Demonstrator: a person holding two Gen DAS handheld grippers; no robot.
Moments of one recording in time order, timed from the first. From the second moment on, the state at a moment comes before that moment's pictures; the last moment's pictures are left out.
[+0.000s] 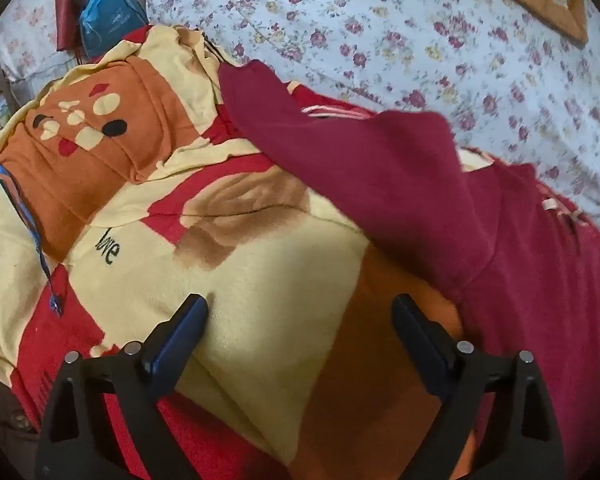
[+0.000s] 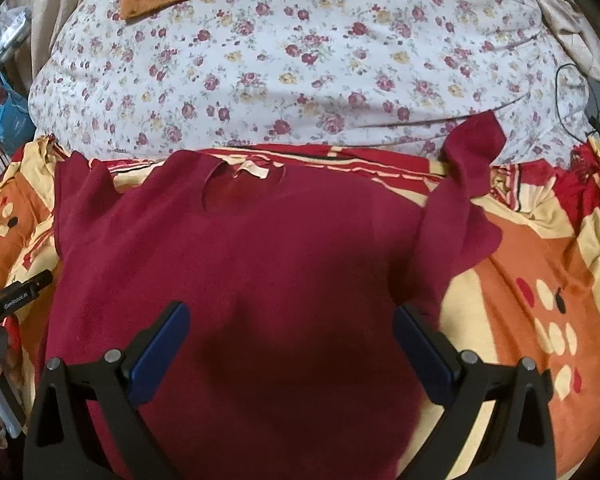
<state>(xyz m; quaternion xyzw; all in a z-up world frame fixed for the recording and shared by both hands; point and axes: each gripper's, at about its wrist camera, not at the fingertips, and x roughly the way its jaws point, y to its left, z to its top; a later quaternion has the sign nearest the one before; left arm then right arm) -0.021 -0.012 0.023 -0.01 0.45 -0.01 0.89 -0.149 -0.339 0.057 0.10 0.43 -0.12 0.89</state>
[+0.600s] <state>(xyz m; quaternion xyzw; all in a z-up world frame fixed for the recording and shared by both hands) -0.032 -0.038 0.052 -0.02 0.44 -0.06 0.90 -0.128 -0.309 0.067 0.09 0.43 -0.10 0.89</state>
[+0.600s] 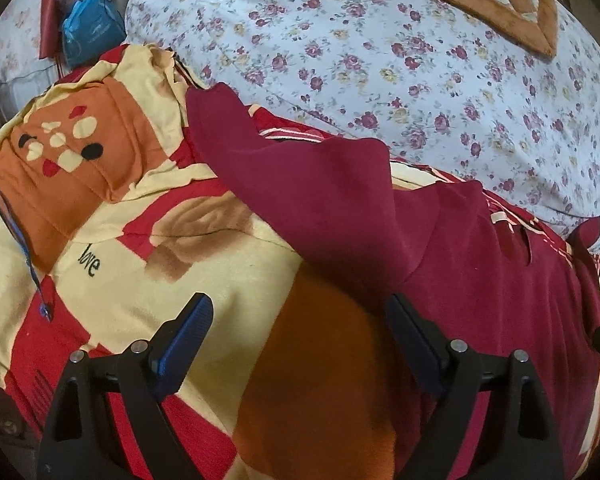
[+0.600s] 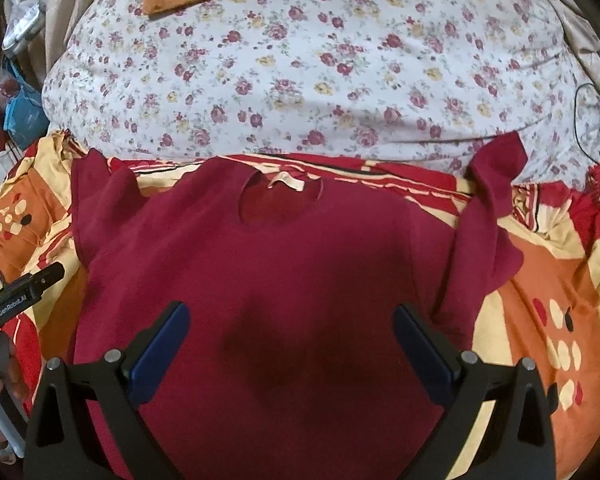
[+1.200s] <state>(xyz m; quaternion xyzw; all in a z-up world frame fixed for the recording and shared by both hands) -0.029 -0.042 0.057 0.01 0.43 -0.05 0.90 -0.125 -0.299 0.056 0.08 0.44 -0.09 0.89</state>
